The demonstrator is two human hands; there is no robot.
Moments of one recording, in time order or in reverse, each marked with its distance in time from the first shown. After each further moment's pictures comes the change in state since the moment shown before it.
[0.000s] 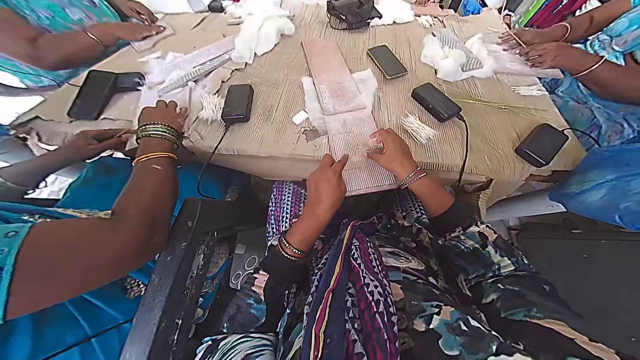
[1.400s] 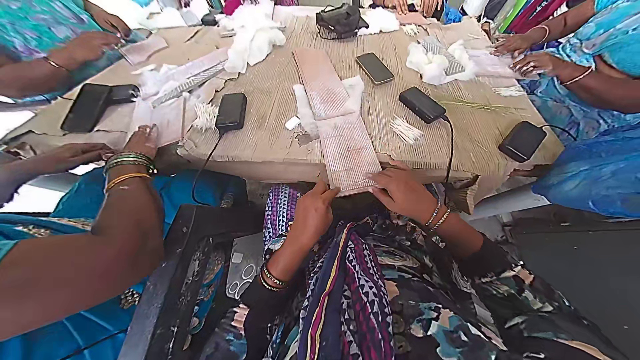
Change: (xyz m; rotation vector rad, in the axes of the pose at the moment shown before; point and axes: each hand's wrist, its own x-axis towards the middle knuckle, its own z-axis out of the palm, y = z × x) left_hand -0.048 -0.021 -0.001 -0.058 -0.010 0.253; right_hand -0.099 0.005 -0.015 -0.219 -0.001 -0.541
